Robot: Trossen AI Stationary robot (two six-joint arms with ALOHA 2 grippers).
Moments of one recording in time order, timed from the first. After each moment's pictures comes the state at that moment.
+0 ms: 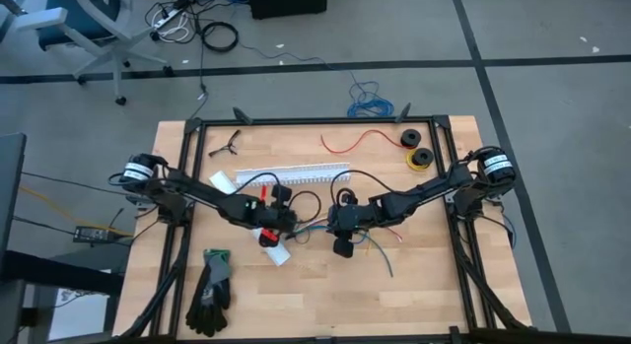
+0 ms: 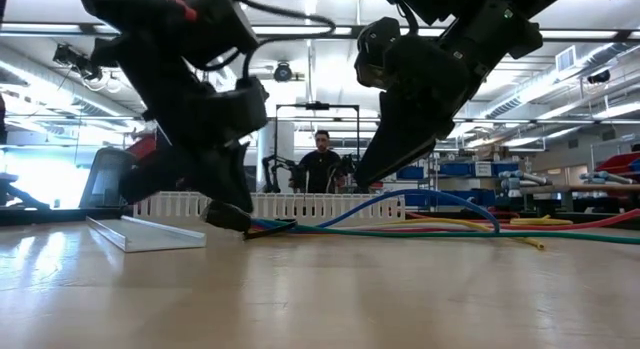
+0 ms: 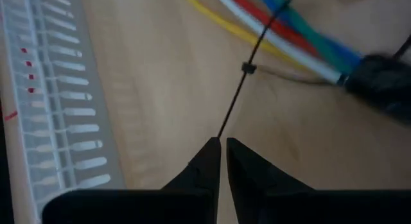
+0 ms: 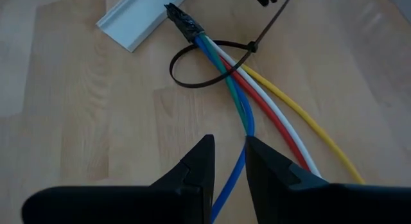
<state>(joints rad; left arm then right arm) -0.18 1.65 0.79 -0.19 -0.43 0.34 0.21 1.72 0.94 0.00 0.15 0.37</state>
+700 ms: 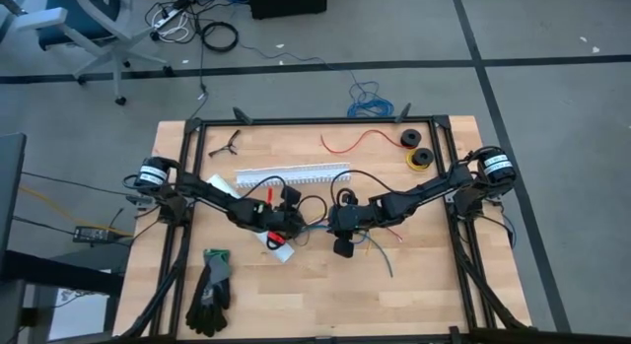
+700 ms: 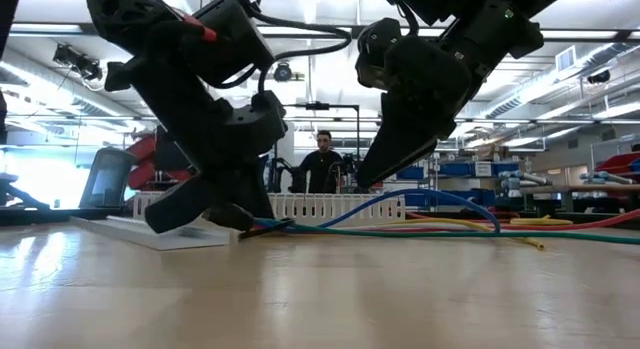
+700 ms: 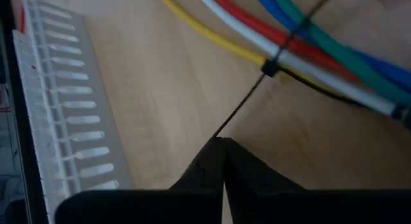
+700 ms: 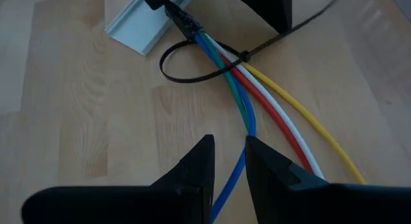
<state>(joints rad) -0.18 1.77 0.81 -0.03 -0.51 0.49 0.21 1.72 0.94 -0.01 0.15 0.37</state>
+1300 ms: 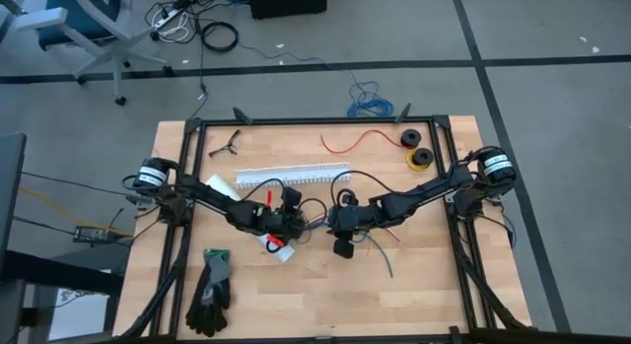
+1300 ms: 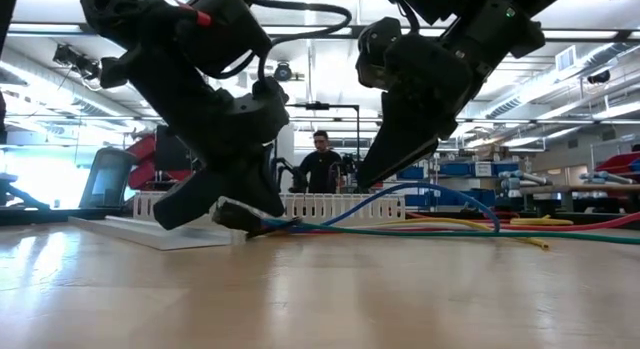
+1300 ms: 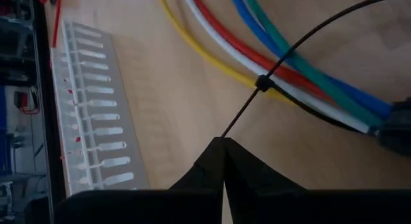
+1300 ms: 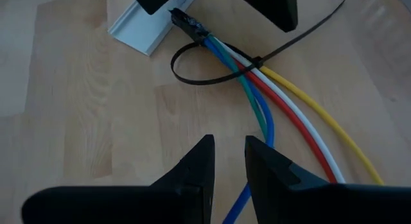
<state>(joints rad) -0.20 1.76 0.81 0.02 -0.57 0.49 0.21 1.72 0.94 -0.01 0.15 0.39</state>
